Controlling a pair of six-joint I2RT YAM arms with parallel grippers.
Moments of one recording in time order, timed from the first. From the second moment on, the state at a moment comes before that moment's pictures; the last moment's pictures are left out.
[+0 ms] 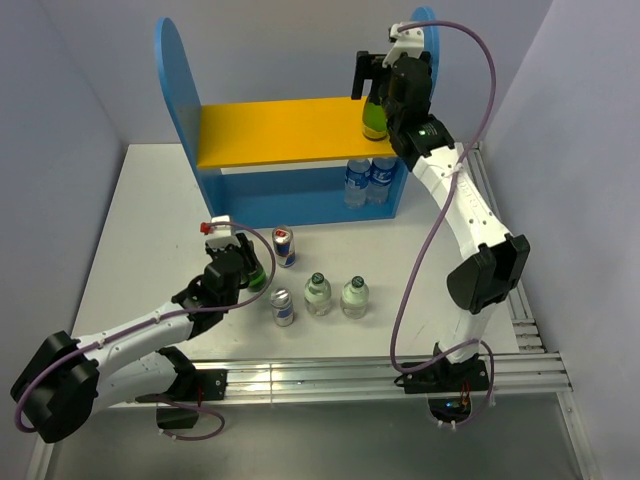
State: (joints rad) left arm -0.74 1.04 0.41 0.32 -0.70 -0.46; right arm 0.37 1.80 2.00 -0.19 0.32 0.05
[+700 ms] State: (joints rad) left arm -0.74 0.88 0.66 -0.09 -0.70 -0.41; right arm 0.38 1.34 1.51 -0.05 0.37 0.12
